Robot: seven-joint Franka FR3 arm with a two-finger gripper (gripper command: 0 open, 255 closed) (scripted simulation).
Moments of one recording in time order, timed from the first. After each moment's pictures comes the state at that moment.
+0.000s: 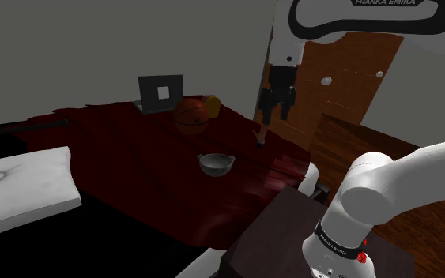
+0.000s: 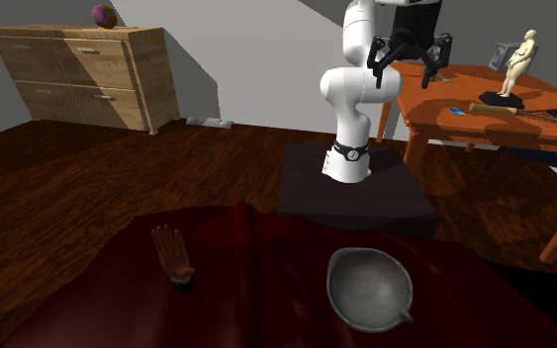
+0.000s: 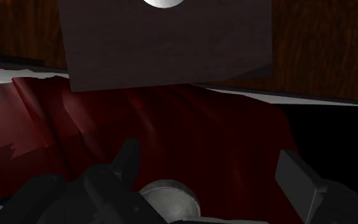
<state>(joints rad) 0.01 -0.75 0.01 -2.38 0.07 1.50 0.15</state>
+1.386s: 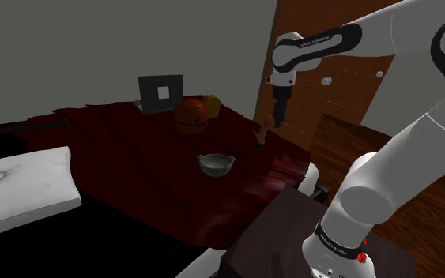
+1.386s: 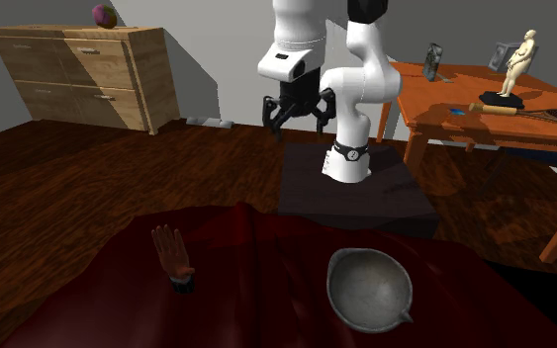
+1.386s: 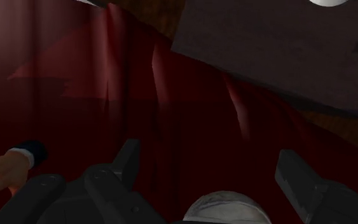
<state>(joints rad) -0.02 -0.35 -0.41 -2.29 -0.18 1.77 -0.60</state>
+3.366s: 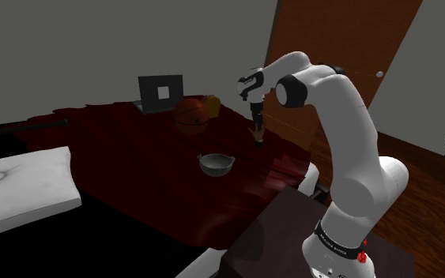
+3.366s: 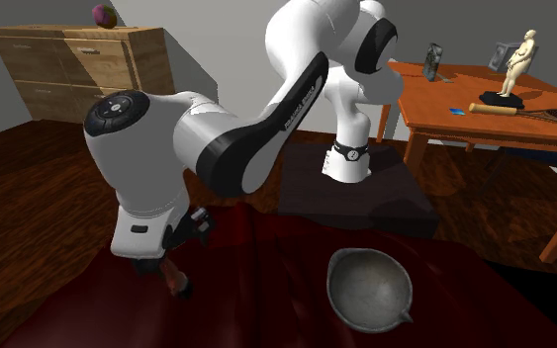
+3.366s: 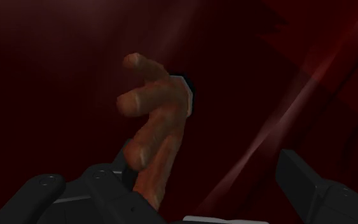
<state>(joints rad) -0.28 0.78 -0.43 -1.31 0.12 1.88 -1.48</state>
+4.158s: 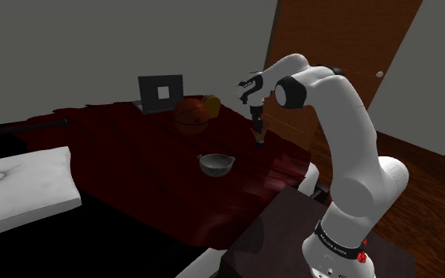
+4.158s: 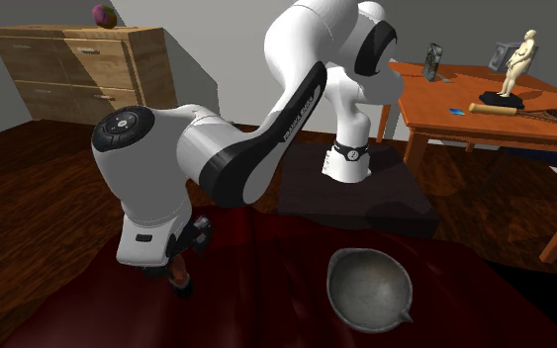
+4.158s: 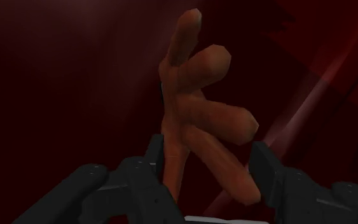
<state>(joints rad) -0.28 0.79 -0.42 -1.34 0.12 1.92 -1.48</state>
